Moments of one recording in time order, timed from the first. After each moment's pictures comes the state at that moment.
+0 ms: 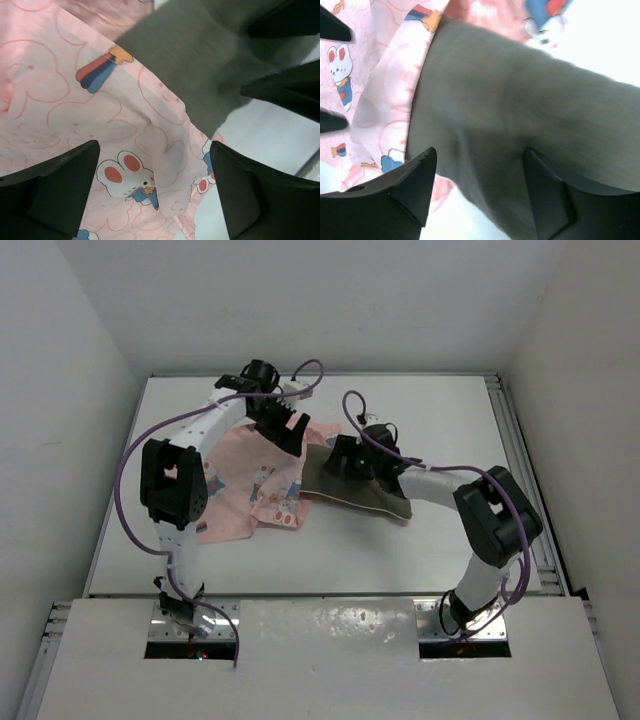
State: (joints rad) left arm -0.30 2.03 1.80 -0.95 0.48 0.42; right arm 0.55 1.77 0.94 0.21 -0.09 0.58
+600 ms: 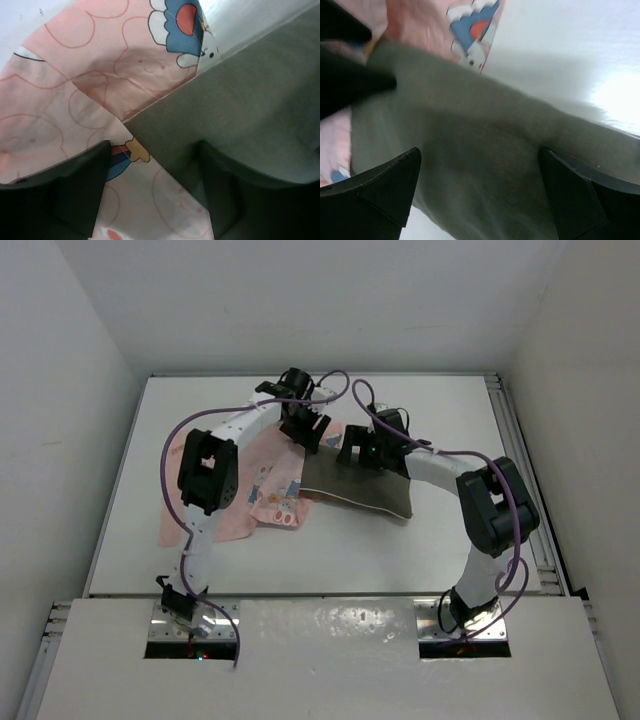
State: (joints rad) left arm -0.41 2.28 2.00 -0.84 0.23 0.31; right arm 0.41 1.80 1.06 0.00 -0.09 0.46
